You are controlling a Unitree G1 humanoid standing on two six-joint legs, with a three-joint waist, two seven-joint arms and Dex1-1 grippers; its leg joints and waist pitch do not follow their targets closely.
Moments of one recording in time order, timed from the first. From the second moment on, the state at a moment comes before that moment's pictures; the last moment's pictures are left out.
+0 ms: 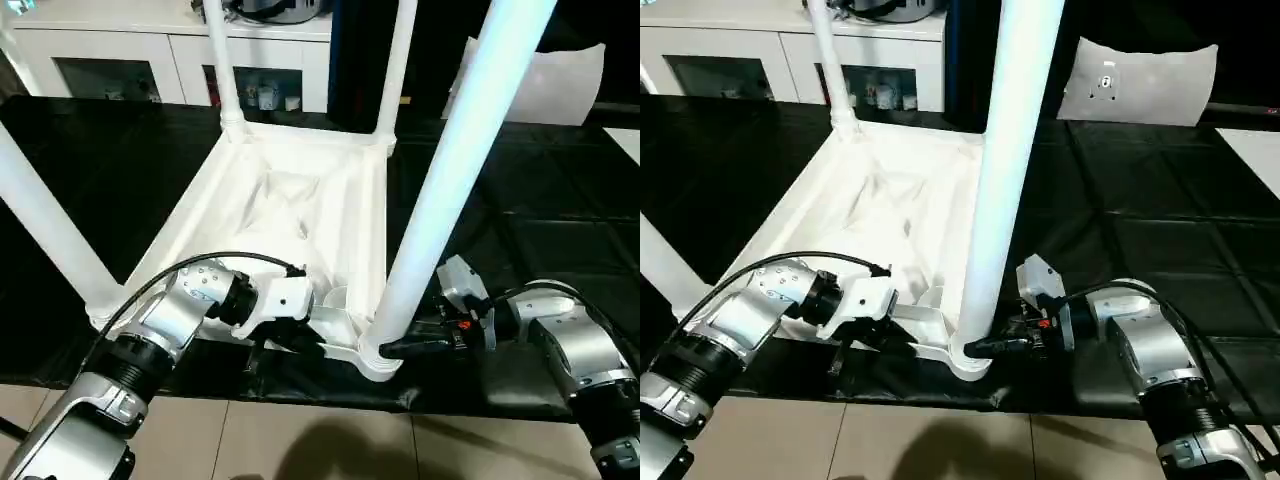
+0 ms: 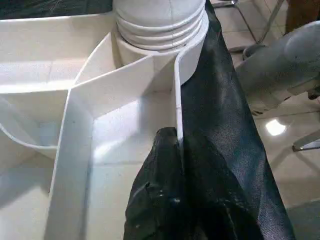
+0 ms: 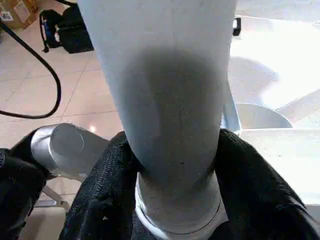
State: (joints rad) left arm -0.60 0.43 -0.44 0.51 0.04 -0.06 -1.42; right arm -0.39 -0.51 0.19 0.33 0.27 0.13 1.47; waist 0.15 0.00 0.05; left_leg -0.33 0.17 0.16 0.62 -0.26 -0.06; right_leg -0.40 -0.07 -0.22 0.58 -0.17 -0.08
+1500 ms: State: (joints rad) left arm -0.68 0.21 -0.30 0.63 0.09 0.20 -0.92; right arm -0.37 -0.26 0.04 0.31 0.11 0.20 0.70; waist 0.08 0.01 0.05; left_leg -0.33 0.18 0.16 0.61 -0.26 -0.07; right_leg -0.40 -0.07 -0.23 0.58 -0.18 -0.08
